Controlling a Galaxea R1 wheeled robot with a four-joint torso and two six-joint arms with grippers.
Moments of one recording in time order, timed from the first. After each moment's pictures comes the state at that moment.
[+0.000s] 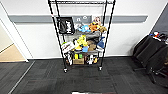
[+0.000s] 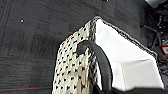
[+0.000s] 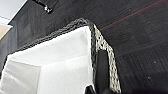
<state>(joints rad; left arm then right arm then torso) 0.81 2.51 -1.98 -0.35 0.16 -0.09 -0.84 2.74 -2.21 0.34 -0.14 0.08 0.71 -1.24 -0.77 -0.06</state>
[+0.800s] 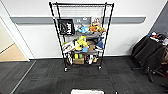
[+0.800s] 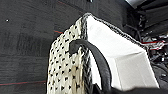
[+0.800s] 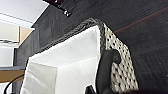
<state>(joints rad) 0.78 2.40 -1.75 -0.35 0.16 -0.09 -0.79 2.56 -1.88 0.38 -0.11 0.08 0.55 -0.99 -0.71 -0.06</state>
